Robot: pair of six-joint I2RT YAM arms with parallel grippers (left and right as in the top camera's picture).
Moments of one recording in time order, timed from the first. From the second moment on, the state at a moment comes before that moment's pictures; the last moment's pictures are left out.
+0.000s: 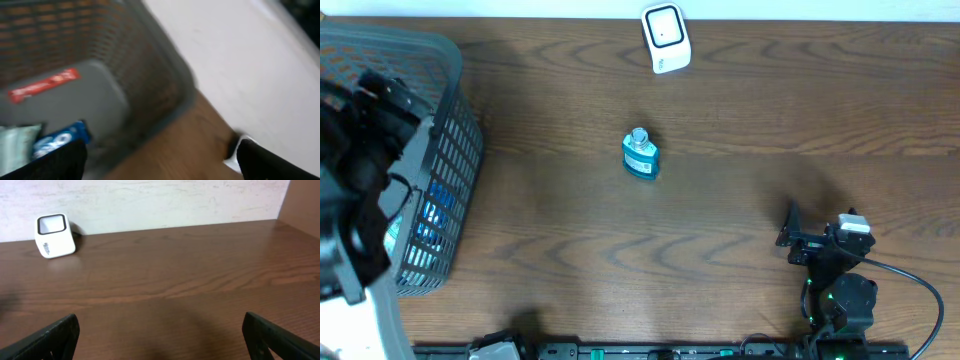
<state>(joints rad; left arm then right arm) 0.30 1.19 1.73 -1.12 -0.06 -0.64 0.03 0.11 0.01 -0.06 0.15 0.09</state>
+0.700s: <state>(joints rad) 0.69 1.69 1.64 -1.36 -0.16 -0.78 0.03 0.11 0.01 -0.06 0.15 0.09</state>
